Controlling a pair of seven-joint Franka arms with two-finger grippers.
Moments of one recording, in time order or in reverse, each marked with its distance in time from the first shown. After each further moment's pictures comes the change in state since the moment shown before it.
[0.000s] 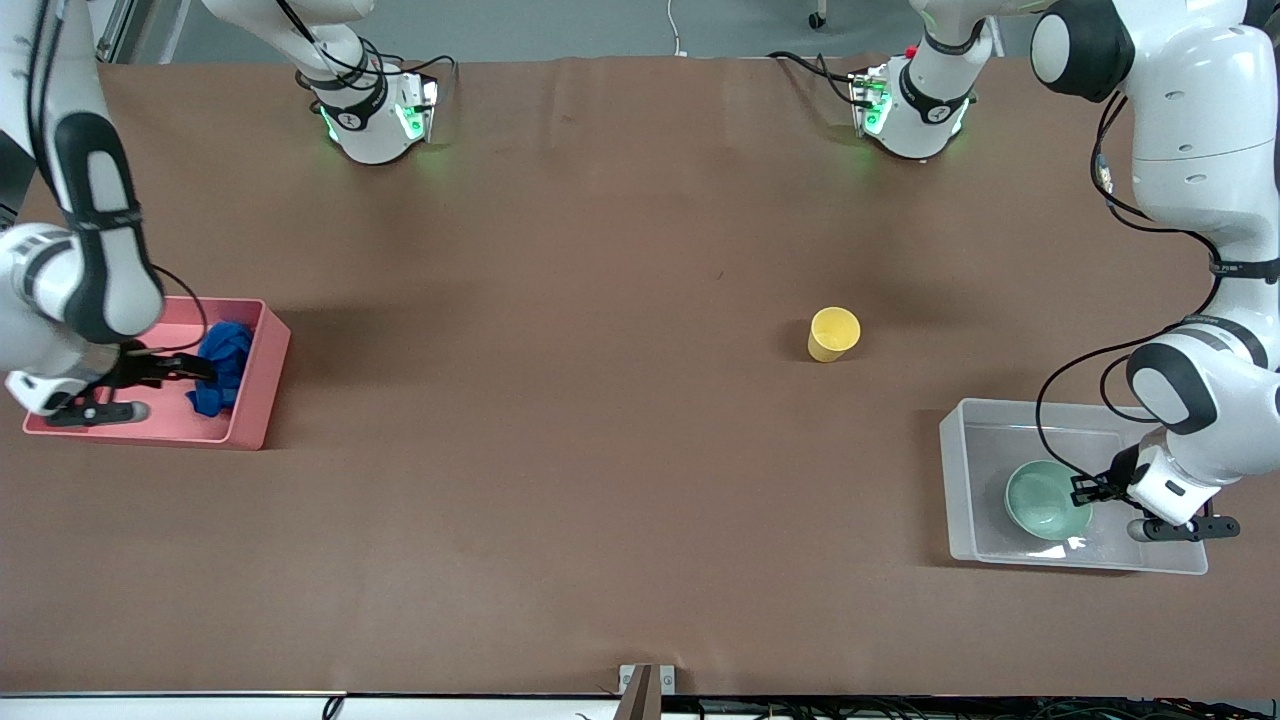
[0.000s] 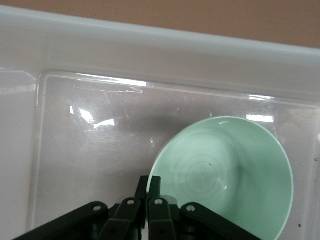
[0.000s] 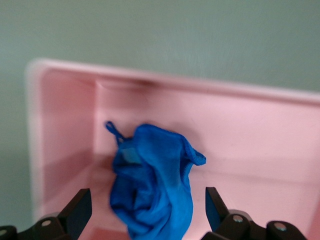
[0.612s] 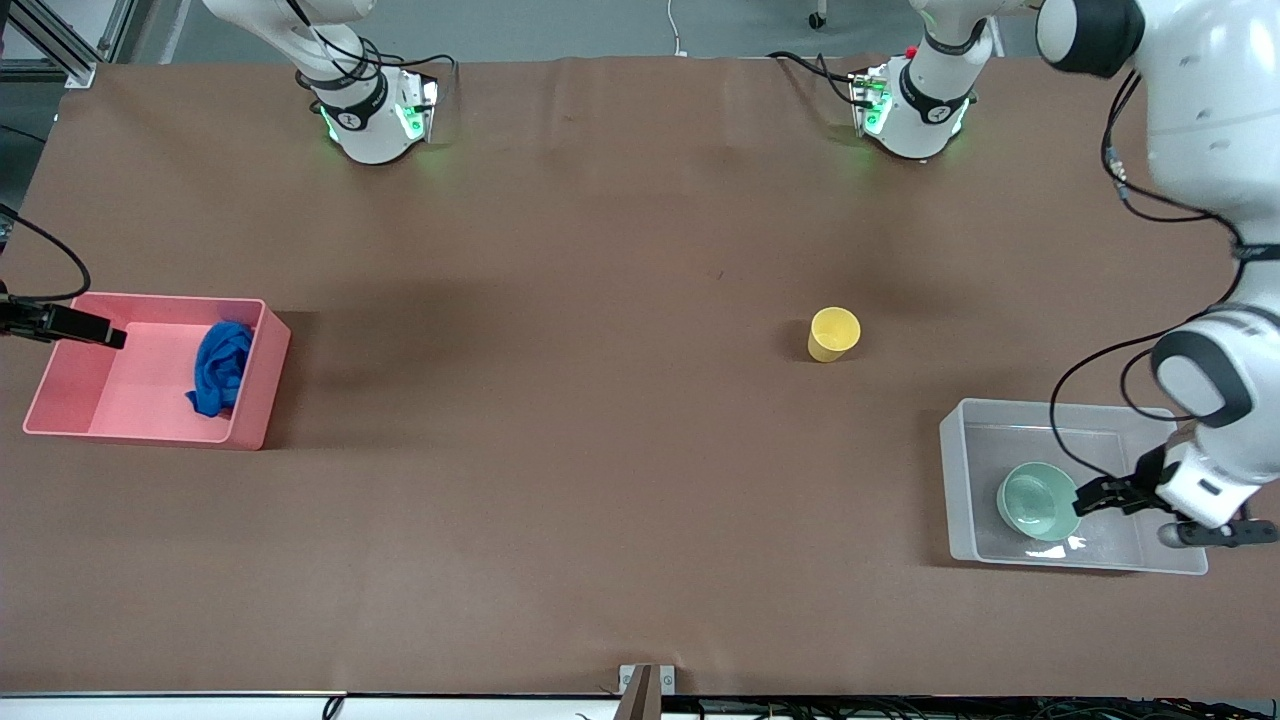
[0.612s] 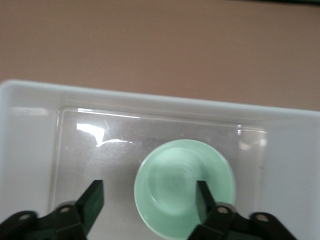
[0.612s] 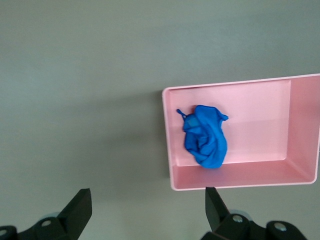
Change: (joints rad) left arm -0.012 -0.136 0.001 0.015 0.009 -0.086 -0.001; right arm -0.024 -0.178 0.189 0.426 -0.106 -0.573 0.475
